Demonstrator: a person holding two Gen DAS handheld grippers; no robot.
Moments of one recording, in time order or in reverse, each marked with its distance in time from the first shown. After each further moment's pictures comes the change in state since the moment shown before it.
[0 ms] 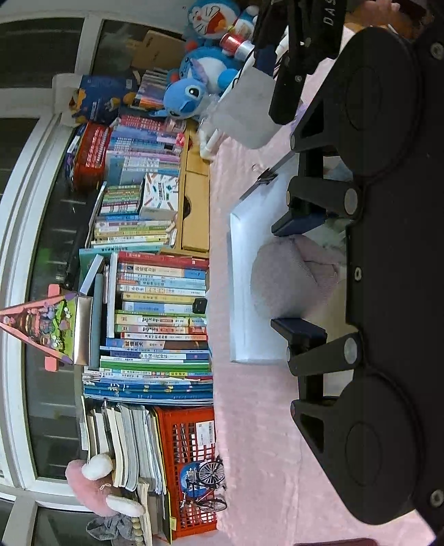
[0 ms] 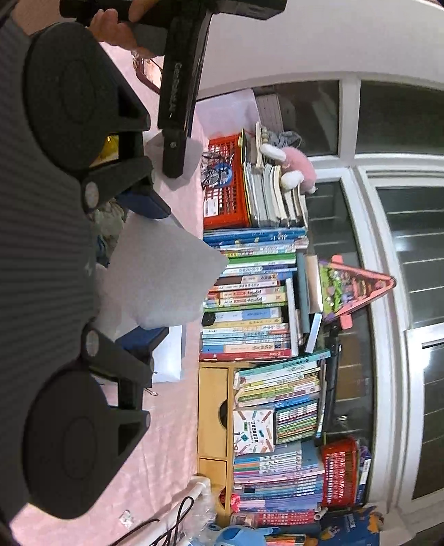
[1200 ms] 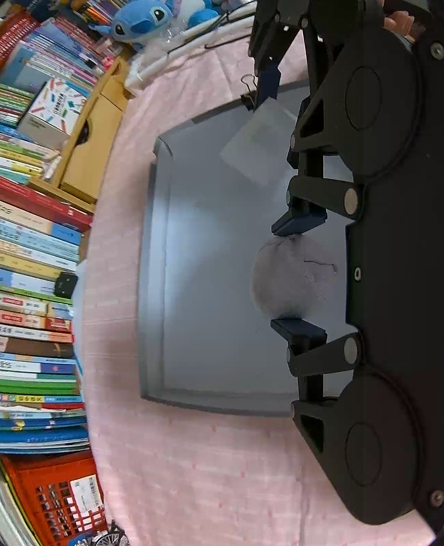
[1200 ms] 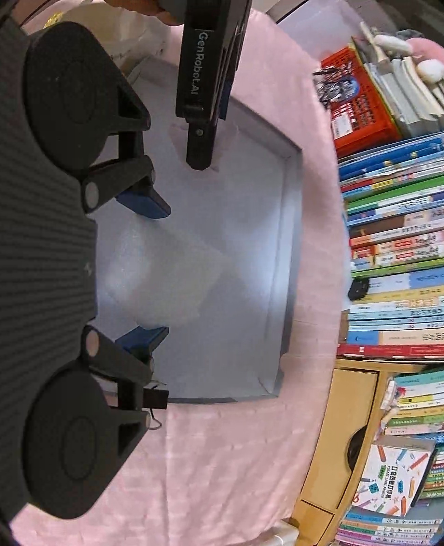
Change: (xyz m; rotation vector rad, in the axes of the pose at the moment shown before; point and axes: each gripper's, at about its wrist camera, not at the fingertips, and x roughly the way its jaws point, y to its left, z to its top) left arm 0.257 0.045 0.047 -0.160 0.599 -0.007; right arm 0.231 -0.059 0.023 0.063 0.698 -0.062
